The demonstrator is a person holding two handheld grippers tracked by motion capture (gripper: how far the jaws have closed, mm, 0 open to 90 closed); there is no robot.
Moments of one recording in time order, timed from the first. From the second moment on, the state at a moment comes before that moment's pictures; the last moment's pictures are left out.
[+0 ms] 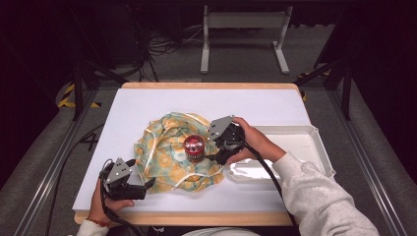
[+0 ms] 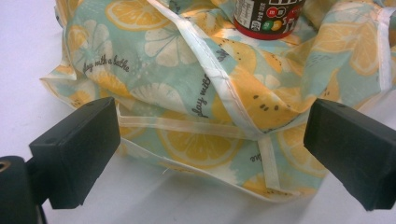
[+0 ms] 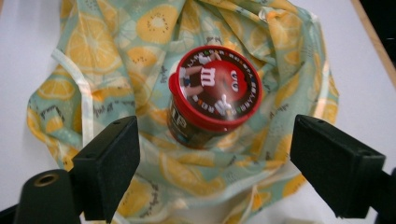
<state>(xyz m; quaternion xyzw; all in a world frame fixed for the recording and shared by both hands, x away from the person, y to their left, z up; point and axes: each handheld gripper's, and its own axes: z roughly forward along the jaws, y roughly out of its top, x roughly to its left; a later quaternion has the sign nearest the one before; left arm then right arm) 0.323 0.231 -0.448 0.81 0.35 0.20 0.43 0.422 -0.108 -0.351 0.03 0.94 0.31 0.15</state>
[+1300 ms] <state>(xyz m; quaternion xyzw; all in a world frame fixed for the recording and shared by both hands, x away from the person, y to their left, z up) 0.318 0.232 -0.452 0.81 0.35 0.20 0.42 0.463 -0.051 -0.380 0.07 0.96 0.25 0.06</state>
